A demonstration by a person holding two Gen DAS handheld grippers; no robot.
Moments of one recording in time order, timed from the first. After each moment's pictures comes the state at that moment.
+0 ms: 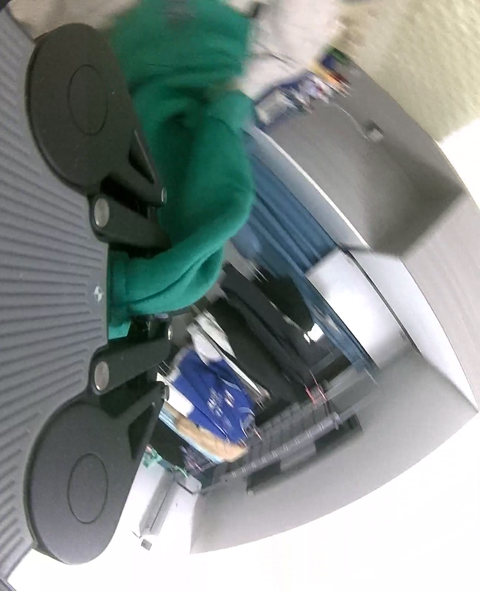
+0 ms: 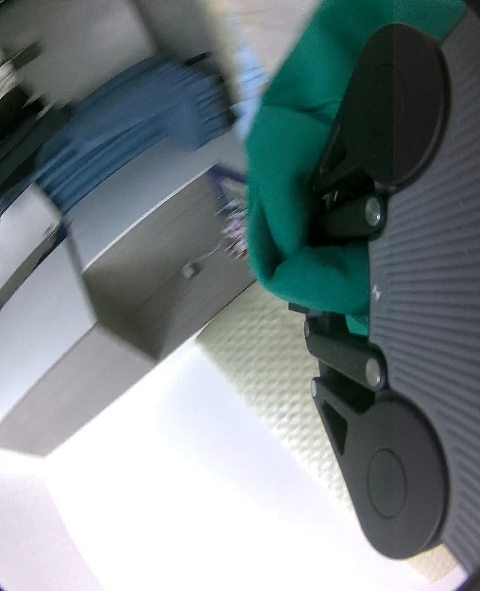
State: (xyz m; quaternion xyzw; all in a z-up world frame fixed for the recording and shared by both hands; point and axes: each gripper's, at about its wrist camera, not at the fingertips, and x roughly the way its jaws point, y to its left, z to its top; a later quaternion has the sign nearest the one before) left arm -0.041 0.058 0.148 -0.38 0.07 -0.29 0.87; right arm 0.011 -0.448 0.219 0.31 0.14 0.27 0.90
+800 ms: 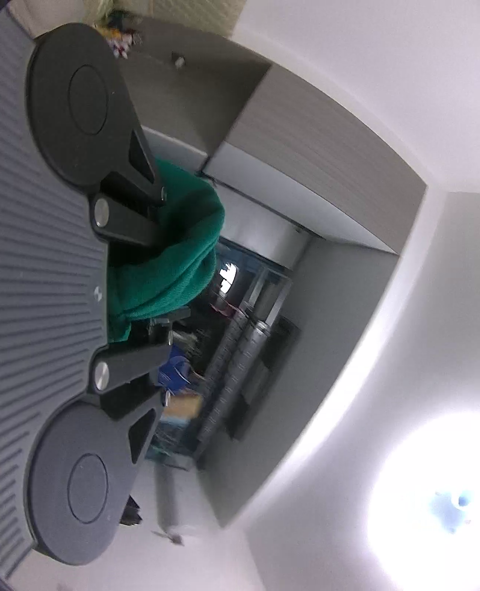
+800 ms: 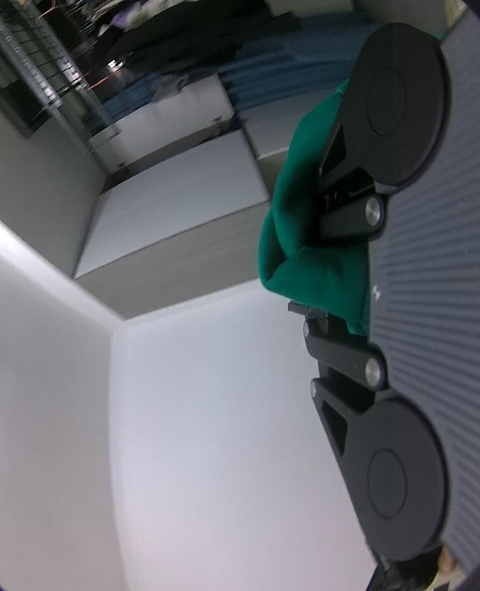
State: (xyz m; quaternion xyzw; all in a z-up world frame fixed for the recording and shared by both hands) left arm -0.154 0.023 0.460 -0.22 -0.11 -0.28 0.93; right arm -0.046 -0.458 0.486 0.19 -0.03 0.30 0.93
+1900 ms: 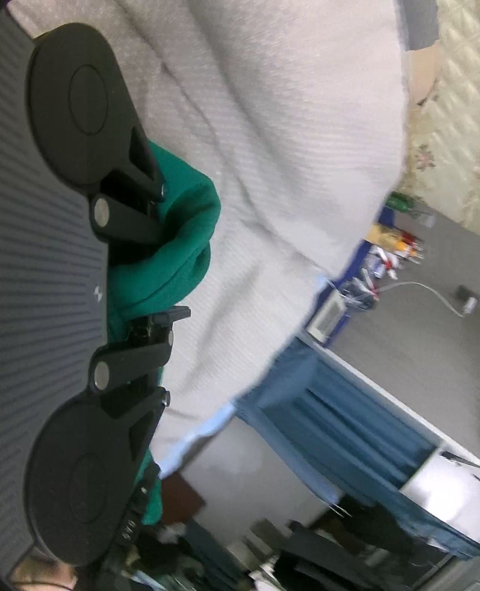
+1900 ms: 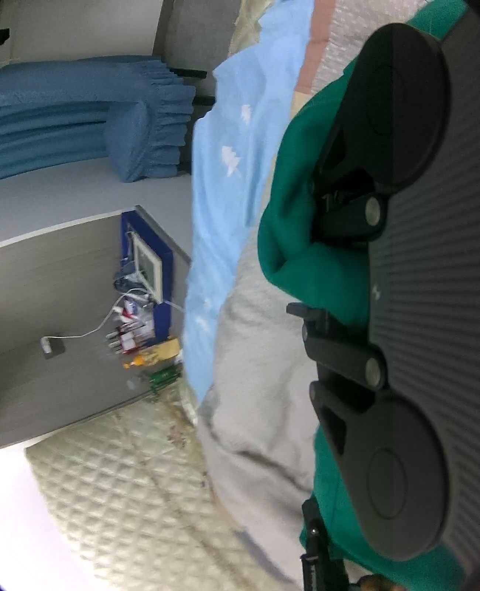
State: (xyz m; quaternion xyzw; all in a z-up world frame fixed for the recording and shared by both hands) left arm 0.449 0.158 -0.145 -0.24 0.32 -0.04 0.91; right arm 0.405 -0.301 -0.045 0.09 0.33 0.20 0.92
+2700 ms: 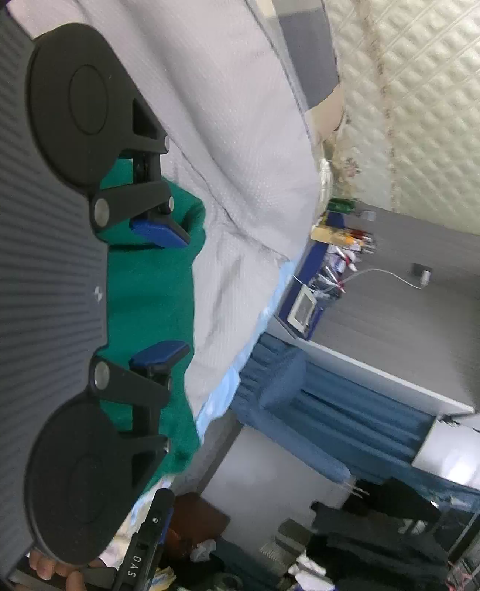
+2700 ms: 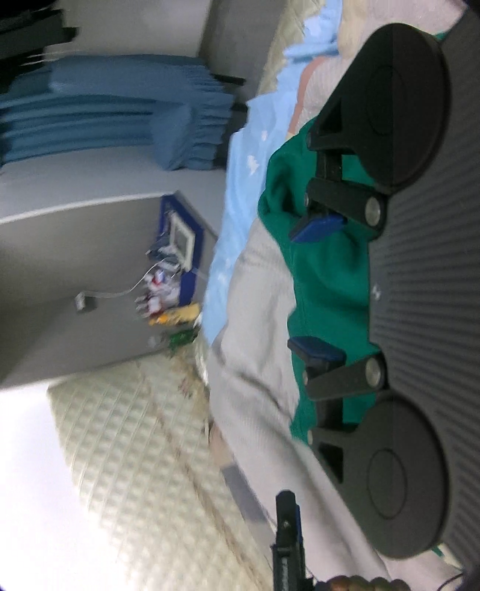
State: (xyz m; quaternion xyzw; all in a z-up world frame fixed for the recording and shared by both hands) left arm 0.262 0.107 0.021 -0.15 0.28 -0.01 0.95; right arm 0.228 -0.309 0.068 0.05 0.26 0.23 0.93
